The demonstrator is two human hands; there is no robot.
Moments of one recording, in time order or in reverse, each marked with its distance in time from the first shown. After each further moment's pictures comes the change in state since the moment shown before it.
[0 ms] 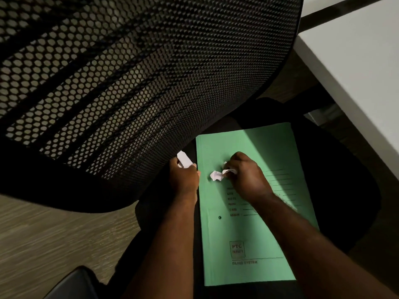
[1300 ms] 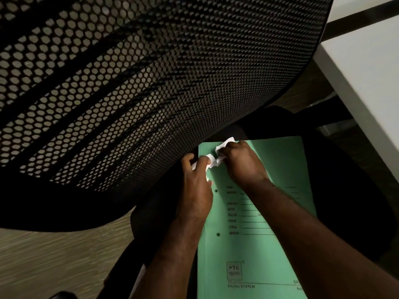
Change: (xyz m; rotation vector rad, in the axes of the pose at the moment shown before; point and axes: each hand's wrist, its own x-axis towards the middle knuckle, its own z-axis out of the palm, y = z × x) left_hand -0.044 0.026 -0.006 0.810 -0.243 0.660; right_hand 0.068 -0.003 -0.009 -0.268 -0.064 -0.171
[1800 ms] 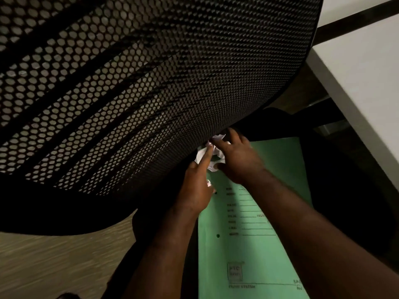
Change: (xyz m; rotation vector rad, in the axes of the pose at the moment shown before) left_hand 0.019 -0.004 -0.010 -0.087 -0.291 -0.007; right_hand 0.007 -0.010 -0.017 -0.042 -0.152 0.121
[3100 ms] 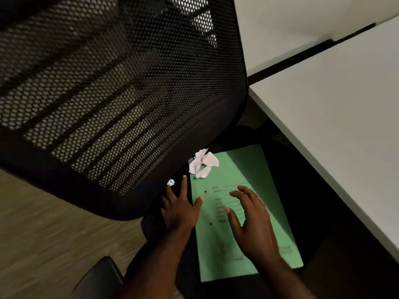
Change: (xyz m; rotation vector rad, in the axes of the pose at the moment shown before) left_hand -0.067 -0.016 0.006 0.364 0.103 -0.327; right_hand -0.207 -0.039 0.003 0.448 0.442 0.237
